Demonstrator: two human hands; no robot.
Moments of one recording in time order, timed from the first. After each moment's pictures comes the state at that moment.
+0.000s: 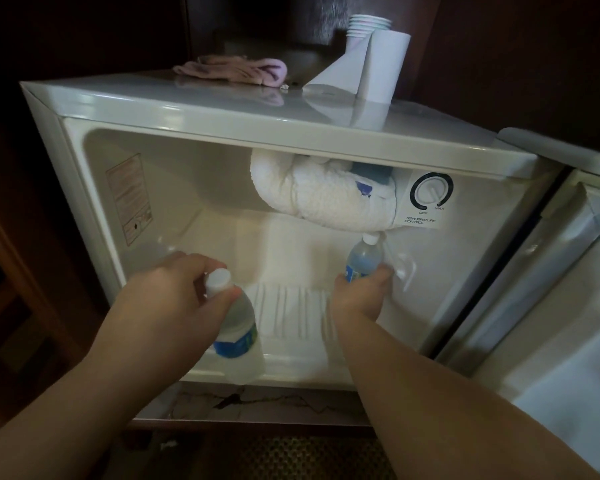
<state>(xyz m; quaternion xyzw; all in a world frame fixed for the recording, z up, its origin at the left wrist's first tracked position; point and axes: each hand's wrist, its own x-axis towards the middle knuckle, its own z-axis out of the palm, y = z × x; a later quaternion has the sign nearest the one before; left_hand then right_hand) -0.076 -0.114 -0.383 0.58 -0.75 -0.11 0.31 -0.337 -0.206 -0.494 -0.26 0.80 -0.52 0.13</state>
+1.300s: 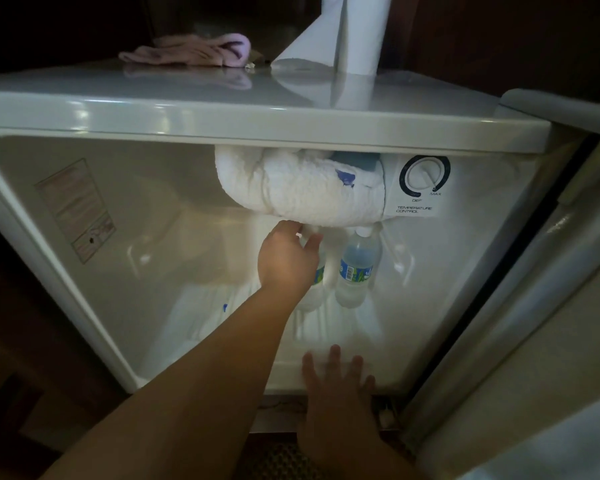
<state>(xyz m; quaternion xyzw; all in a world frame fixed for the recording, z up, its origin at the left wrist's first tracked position) -0.260 -0.255 -0.454 0.56 -0.65 -0.26 0.44 -0.306 -0.096 -0.595 -0.62 0.78 0.02 0.12</state>
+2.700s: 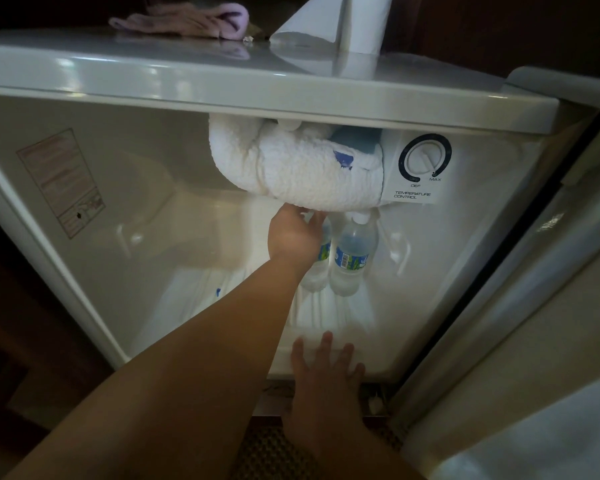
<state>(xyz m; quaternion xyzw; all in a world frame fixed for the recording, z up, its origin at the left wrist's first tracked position) -0.286 -0.280 -0.462 0.54 -0.60 -0.36 0.46 -0.304 -0.092 -0.584 -0.62 0.78 0.06 0.10</state>
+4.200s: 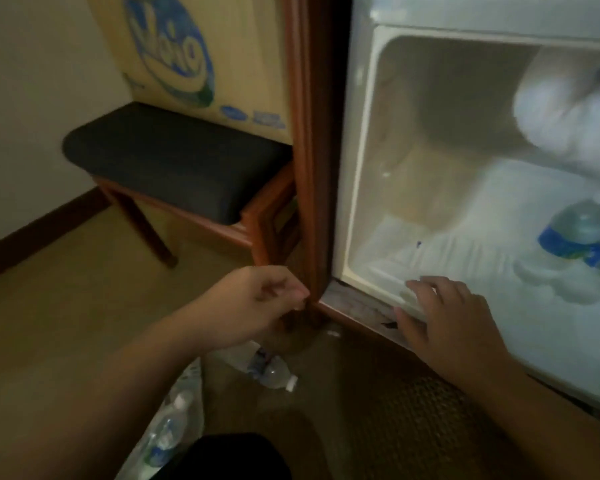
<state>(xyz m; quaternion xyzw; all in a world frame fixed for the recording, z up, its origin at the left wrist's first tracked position) 0.085 -0.017 -0.439 0.64 -0.65 -0.34 0.22 -0.215 -0.101 -0.525 -0.85 0.53 -0.08 0.00</state>
